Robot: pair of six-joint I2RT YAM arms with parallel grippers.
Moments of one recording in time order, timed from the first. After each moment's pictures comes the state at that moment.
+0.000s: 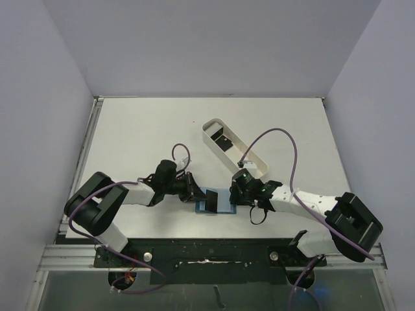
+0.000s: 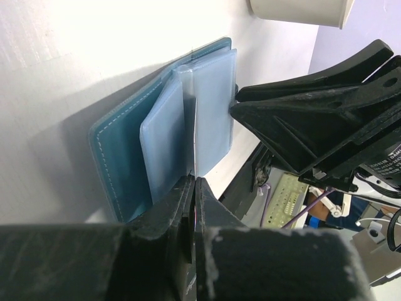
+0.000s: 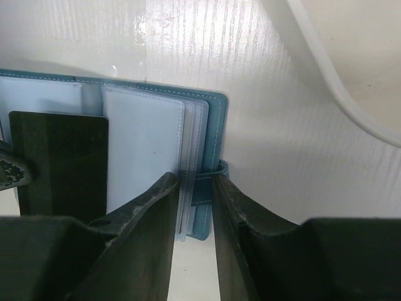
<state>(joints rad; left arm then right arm) -0.59 1.61 0.51 0.45 0.63 -1.01 0.80 1.33 0.62 -0.28 0.17 0.74</state>
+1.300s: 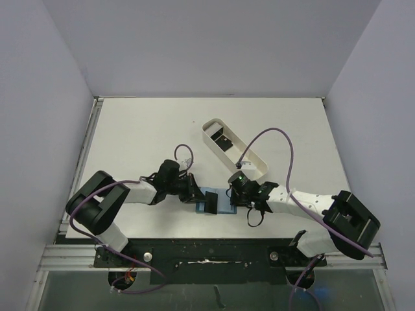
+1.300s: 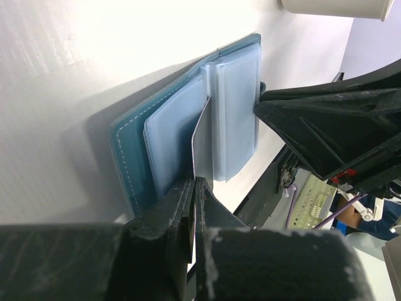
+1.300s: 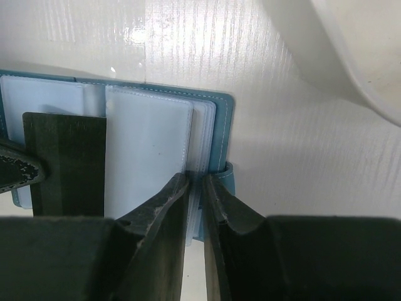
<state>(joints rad) -0.61 1.63 0.54 0.36 0.58 -0.91 0.86 1.36 0.63 -0.28 0.26 0.78</state>
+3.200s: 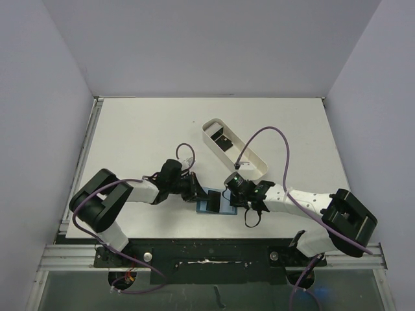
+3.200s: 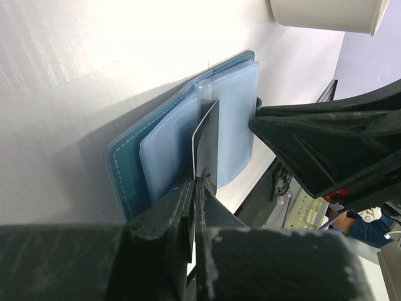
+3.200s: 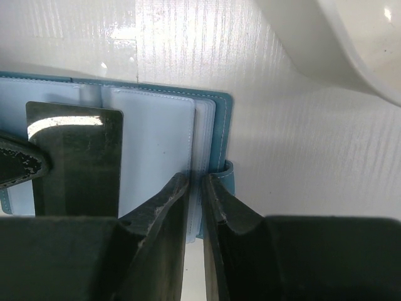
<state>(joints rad) -0.63 1.66 0.56 0.40 0.56 -0.95 0.90 1.38 0.68 -0.38 0.32 0.81</state>
